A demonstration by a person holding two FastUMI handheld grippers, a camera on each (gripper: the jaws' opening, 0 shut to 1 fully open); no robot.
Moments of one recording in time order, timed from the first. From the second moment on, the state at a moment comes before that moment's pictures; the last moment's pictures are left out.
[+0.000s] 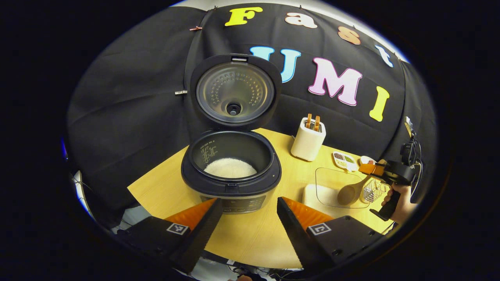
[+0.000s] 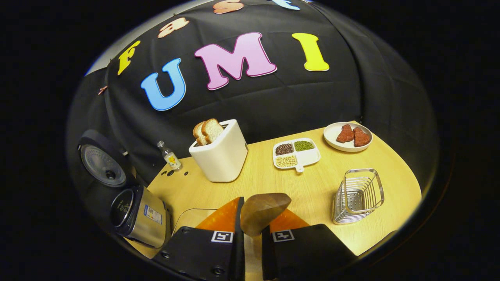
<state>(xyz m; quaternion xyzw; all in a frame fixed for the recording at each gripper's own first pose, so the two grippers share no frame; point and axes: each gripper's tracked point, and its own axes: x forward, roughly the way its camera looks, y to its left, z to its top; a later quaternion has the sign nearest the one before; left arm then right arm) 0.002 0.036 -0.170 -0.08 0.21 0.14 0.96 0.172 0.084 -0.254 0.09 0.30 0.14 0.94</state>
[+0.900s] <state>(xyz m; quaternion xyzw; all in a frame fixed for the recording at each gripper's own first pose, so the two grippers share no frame) -0.023 0.062 -0.155 -0.10 0.19 0.16 0.96 0.125 0.172 -0.272 0.22 0.41 0.16 0.87</state>
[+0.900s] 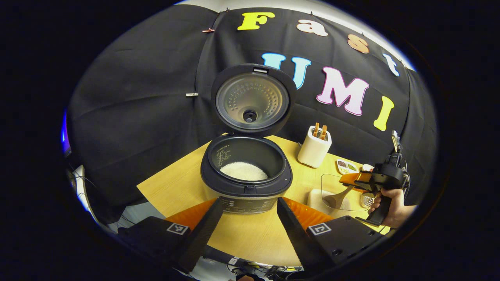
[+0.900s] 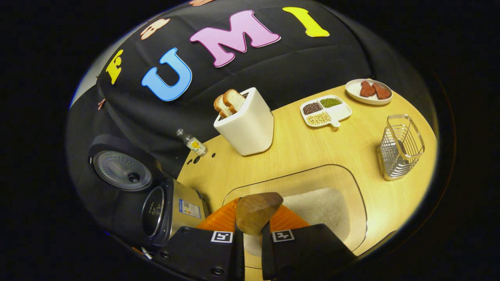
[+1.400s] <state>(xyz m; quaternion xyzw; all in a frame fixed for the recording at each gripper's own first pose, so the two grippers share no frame) -0.014 0.064 -0.140 -0.11 0.18 0.12 0.97 0.129 0.117 -0.264 0.32 0.42 0.07 0.85</state>
